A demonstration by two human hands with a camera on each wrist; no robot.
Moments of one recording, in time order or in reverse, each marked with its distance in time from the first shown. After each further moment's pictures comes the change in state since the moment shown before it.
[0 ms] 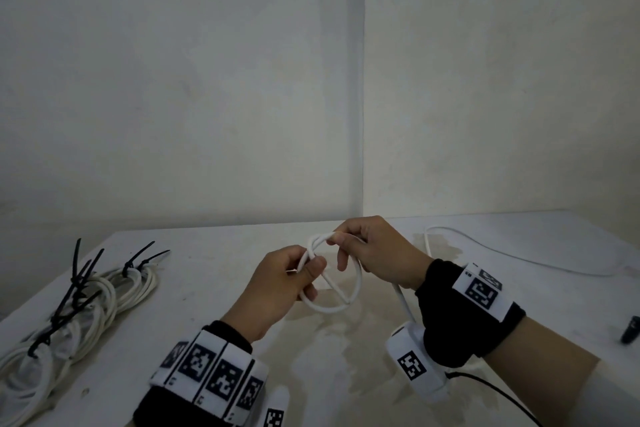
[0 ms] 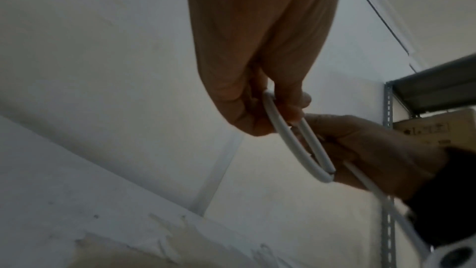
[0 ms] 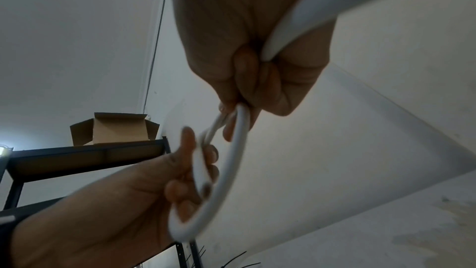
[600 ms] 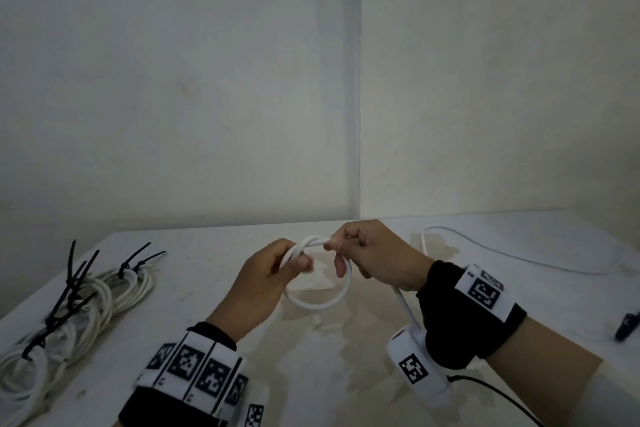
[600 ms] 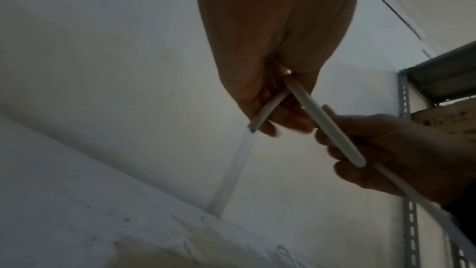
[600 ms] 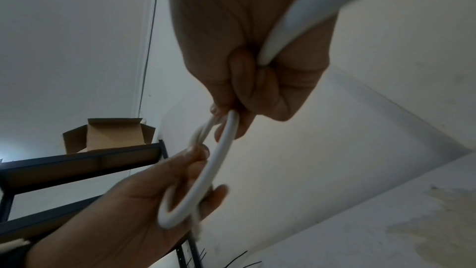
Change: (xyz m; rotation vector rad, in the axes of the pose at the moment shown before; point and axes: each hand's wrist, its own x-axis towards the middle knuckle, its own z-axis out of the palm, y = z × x) left_hand 0.003 -0.008 -0.012 0.174 0.047 0.202; right_hand -0.004 0.001 -0.002 0.128 -0.059 0.076
